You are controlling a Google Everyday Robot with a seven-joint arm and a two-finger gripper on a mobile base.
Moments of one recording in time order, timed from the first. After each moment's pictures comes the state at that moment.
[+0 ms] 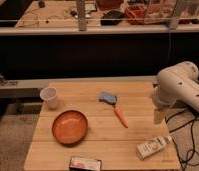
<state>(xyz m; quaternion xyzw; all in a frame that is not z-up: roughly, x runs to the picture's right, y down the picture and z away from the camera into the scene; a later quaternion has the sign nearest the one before) 0.285 0.106 0.683 -0.28 0.02 0.02 0.96</state>
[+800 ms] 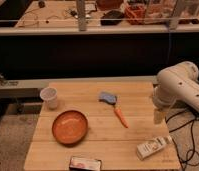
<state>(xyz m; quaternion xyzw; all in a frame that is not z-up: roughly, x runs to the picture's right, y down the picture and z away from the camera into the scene) 0.285 0.106 0.683 -0.28 0.02 0.02 0.96</state>
